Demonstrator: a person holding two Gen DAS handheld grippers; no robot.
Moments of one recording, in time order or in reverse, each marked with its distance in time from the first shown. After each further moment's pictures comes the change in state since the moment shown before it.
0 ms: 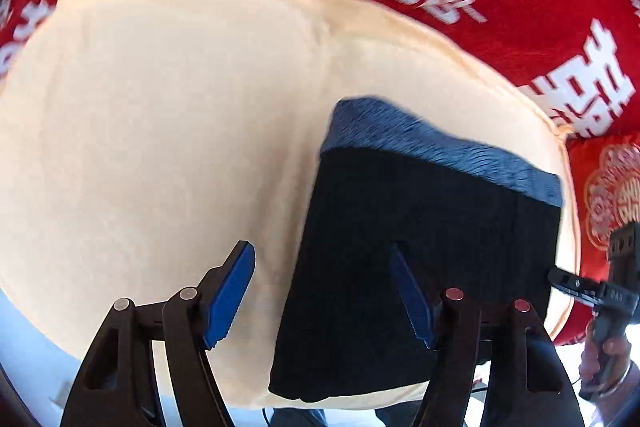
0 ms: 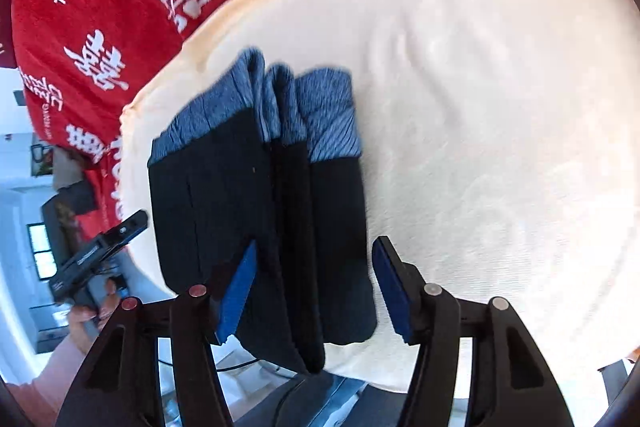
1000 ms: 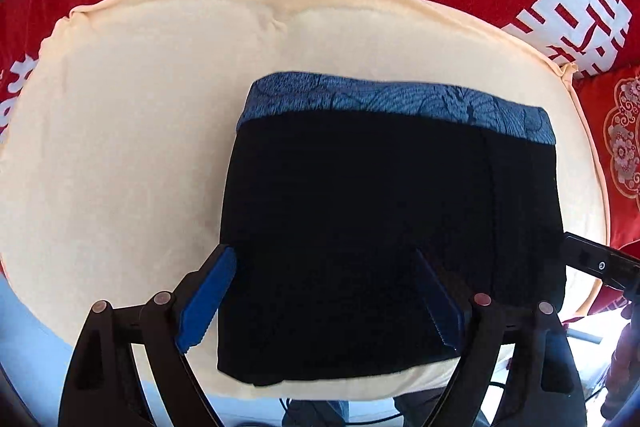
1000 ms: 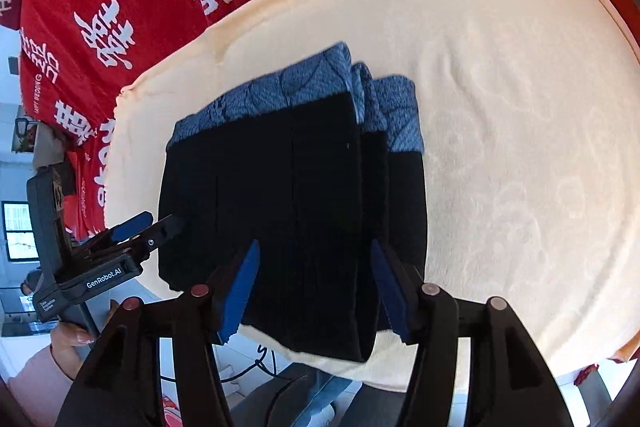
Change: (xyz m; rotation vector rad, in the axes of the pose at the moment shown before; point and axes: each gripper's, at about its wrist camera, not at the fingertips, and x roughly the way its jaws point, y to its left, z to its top) left arm 0.026 -0.067 -0.023 0.117 0.058 0.151; right arm 0.006 0.040 -0.033 -0.070 0.019 -0.097
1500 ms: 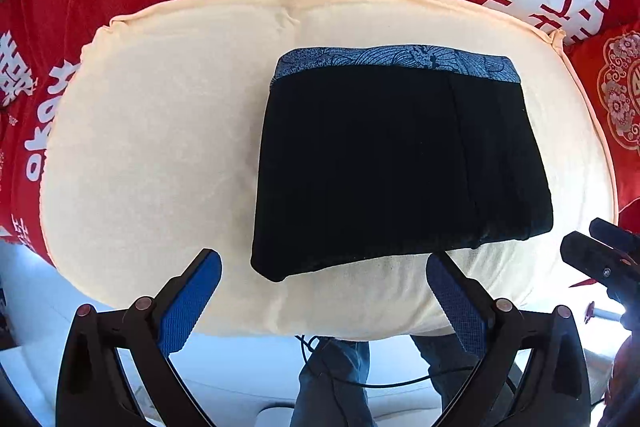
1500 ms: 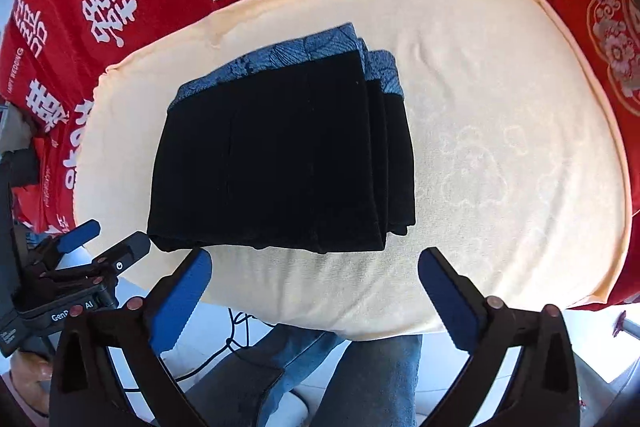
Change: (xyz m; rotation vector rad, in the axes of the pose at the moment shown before) left arm -0.067 -0.016 -0.057 0.061 -0.012 0.110; right arm -0.044 0.059 -0.059 -0.057 -0.088 -0.209
